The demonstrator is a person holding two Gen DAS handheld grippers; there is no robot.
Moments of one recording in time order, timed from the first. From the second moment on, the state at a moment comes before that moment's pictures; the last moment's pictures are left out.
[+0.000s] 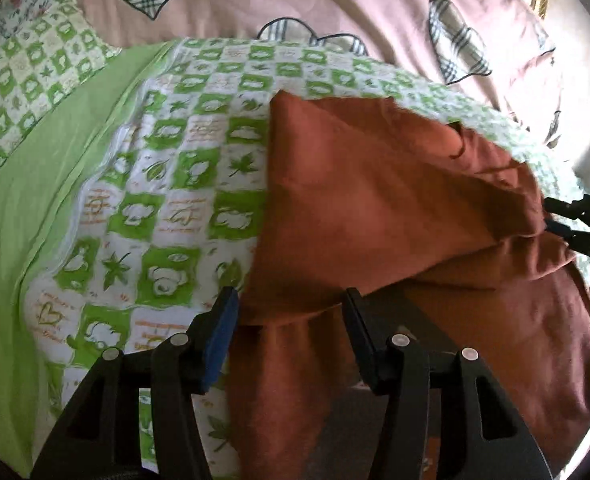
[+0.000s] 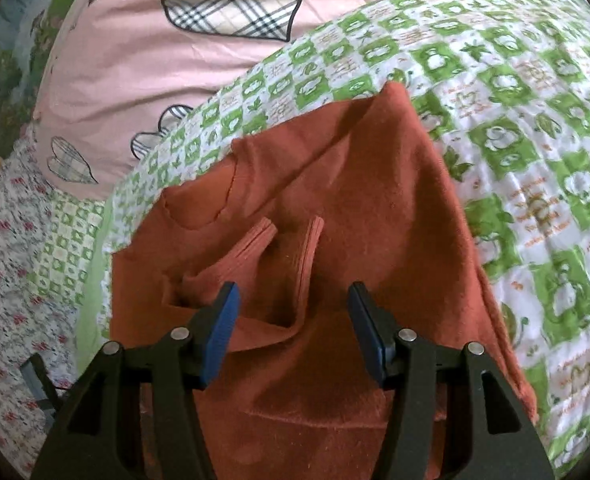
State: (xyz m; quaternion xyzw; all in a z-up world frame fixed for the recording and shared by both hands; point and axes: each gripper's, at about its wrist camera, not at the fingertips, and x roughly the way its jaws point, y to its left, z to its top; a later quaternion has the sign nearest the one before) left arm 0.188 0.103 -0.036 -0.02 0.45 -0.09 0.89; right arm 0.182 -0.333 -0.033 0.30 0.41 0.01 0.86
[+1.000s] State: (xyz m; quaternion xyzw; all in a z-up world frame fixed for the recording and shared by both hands) left arm 0.190 0.130 -0.006 -0.12 0.43 -0.19 0.87; right arm 0.155 -0.370 -0.030 0.33 0.38 -0.06 0.86
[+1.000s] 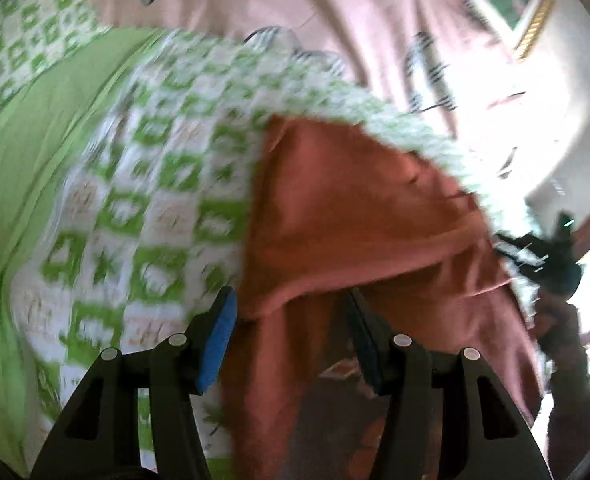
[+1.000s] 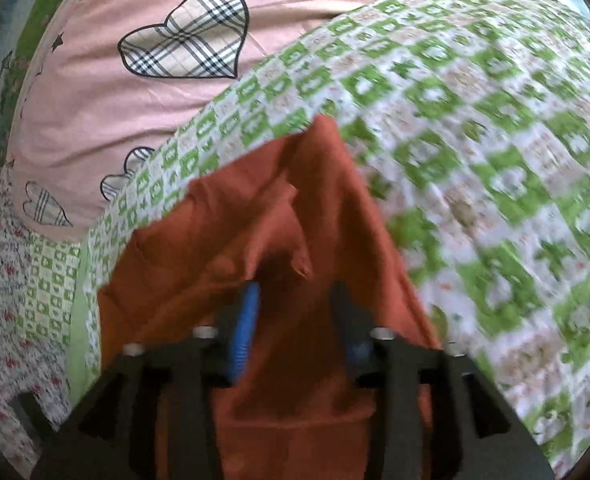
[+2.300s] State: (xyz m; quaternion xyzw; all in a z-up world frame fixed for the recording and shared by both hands) left arm 0.364 0.085 -0.028 -0.07 0.49 -0.11 0.86; right arm 0.138 -0.355 -0.003 0.29 0.38 0.01 0.88
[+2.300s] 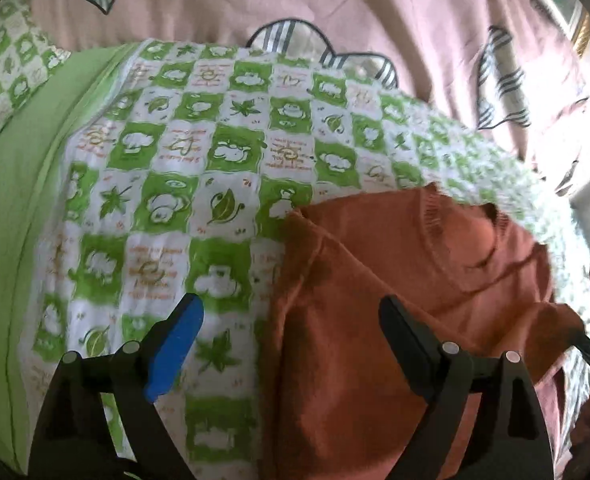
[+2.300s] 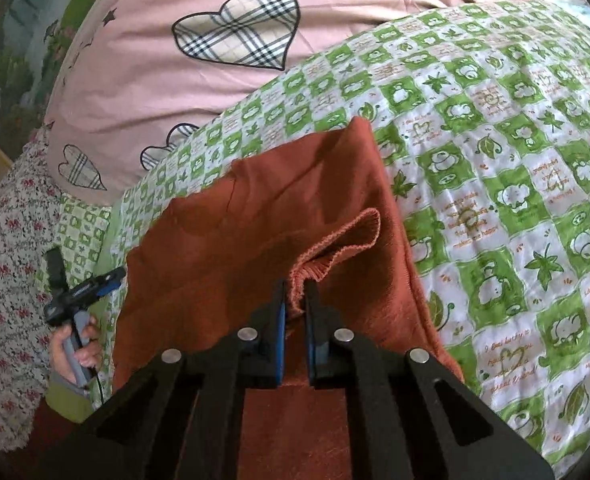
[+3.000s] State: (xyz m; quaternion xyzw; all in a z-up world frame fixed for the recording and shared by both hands) left arm 0.368 0.121 -0.057 -0.16 0.45 -0.13 0.87; right arm 0.139 -0.369 -0.052 0.28 0.43 0.00 0.86
